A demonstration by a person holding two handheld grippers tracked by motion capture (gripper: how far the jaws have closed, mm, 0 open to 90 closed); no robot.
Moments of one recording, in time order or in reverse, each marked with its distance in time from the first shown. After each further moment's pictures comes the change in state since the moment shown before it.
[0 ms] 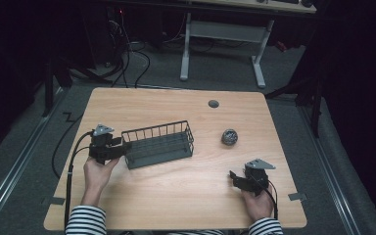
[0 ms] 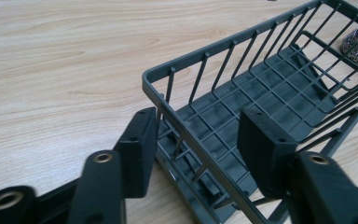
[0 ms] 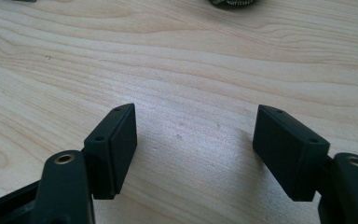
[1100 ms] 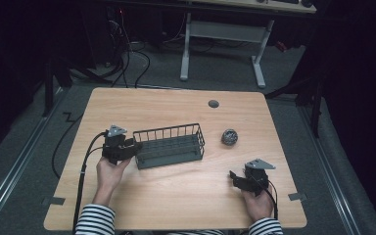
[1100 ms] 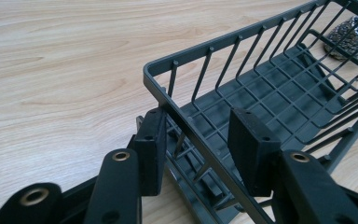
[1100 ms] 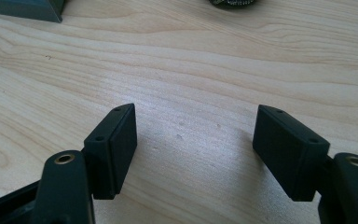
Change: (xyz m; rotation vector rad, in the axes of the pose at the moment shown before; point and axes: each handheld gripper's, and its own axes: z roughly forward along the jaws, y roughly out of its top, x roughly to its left) left arm -0.027 0.003 0.019 -0.002 -0.036 0.026; right arm 0.000 0.000 0.000 0.000 0.001 -0.001
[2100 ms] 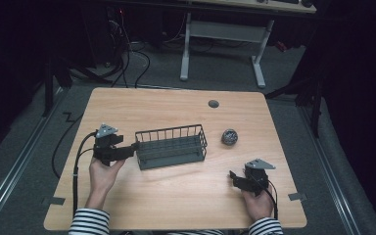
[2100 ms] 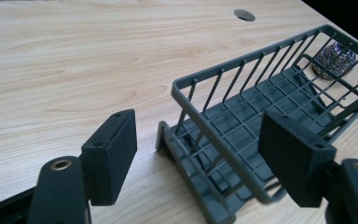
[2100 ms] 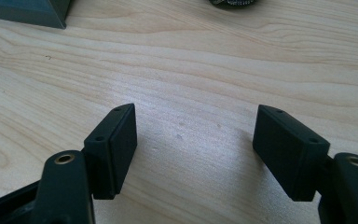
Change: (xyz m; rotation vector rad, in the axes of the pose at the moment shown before) left arm 0.007 0.001 -0.031 -0.071 0.008 -0.024; right arm 0.000 0.000 0.000 0.000 0.000 0.000
